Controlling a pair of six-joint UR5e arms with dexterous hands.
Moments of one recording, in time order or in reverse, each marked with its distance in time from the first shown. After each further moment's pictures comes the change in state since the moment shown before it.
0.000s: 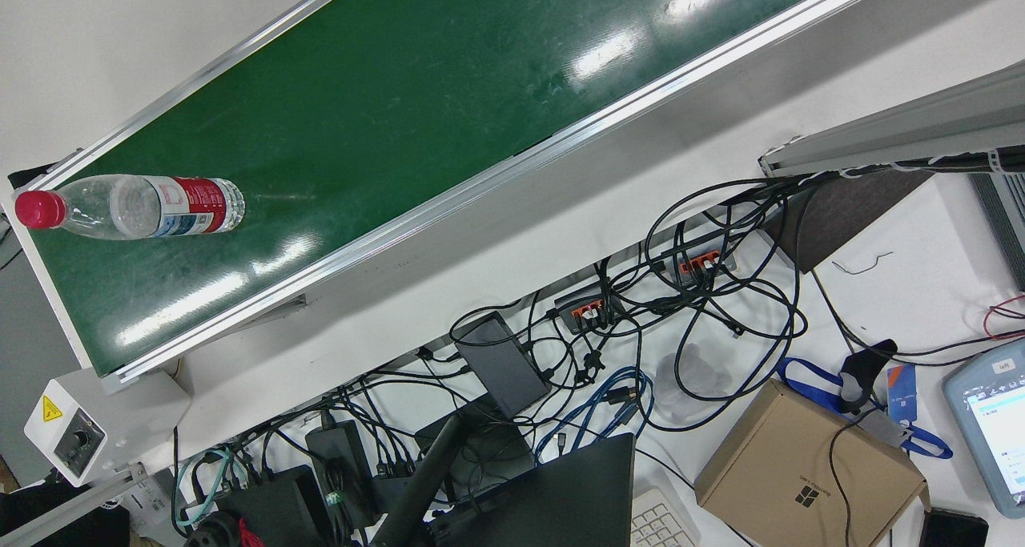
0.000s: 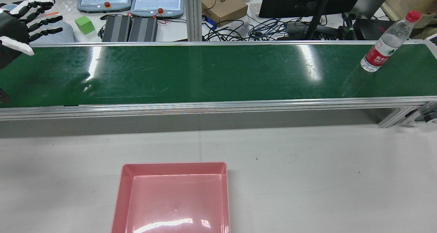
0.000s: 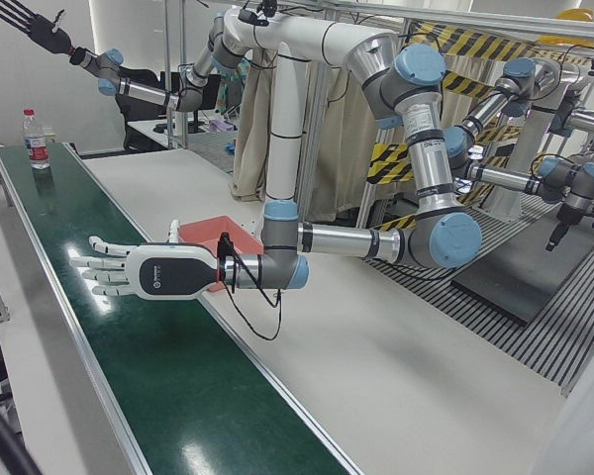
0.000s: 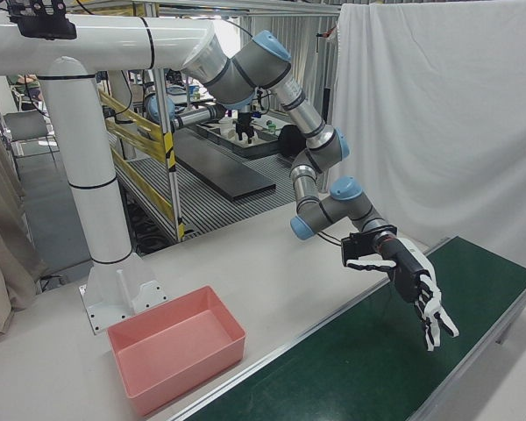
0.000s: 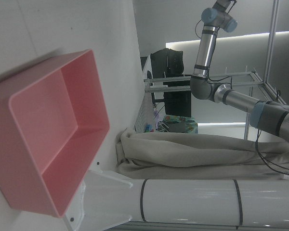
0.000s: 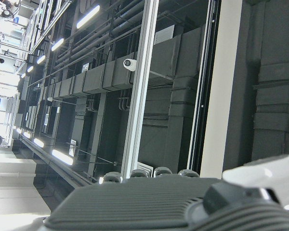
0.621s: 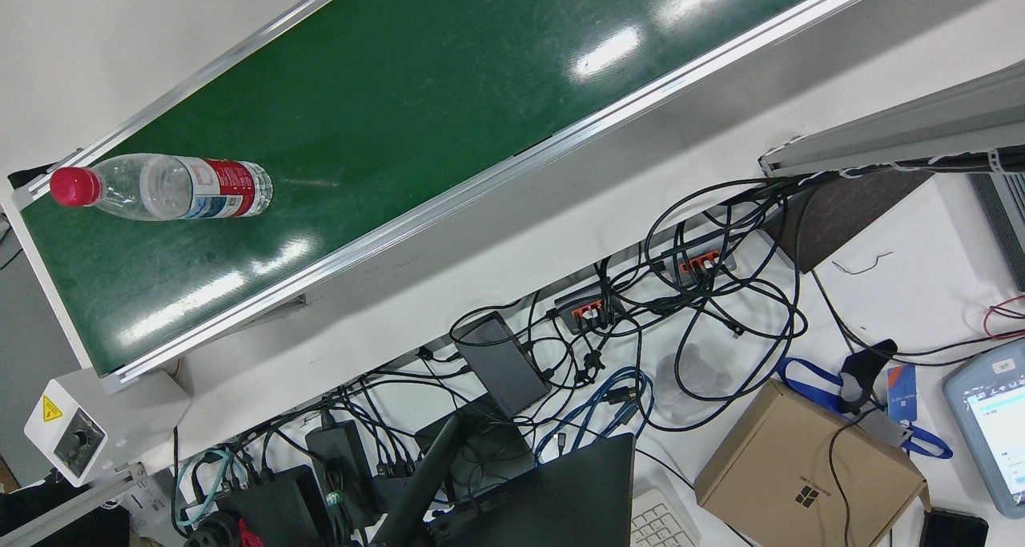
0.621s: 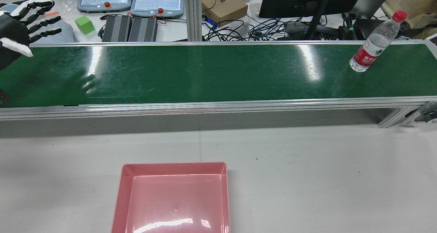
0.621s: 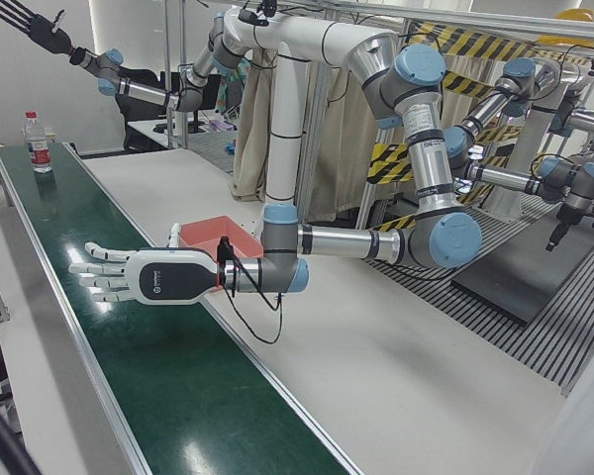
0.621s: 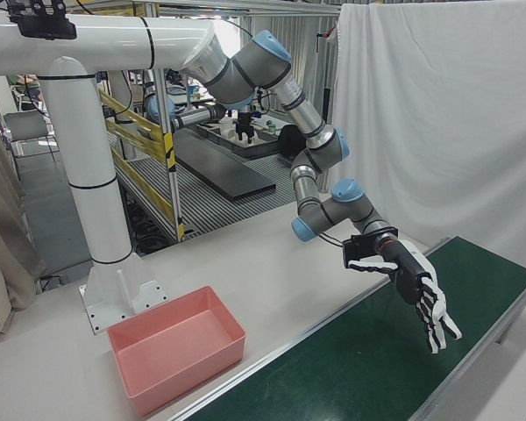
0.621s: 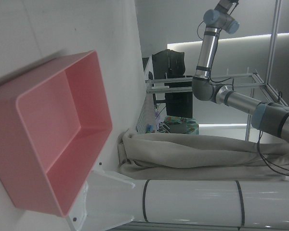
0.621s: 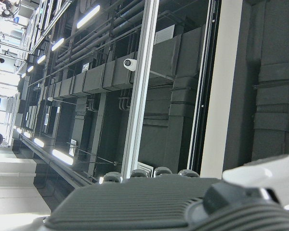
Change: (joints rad) left arm -0.001 0.000 0.017 -0.010 0.000 0.002; right arm 0.000 0.000 -0.001 0.000 0.000 -0.001
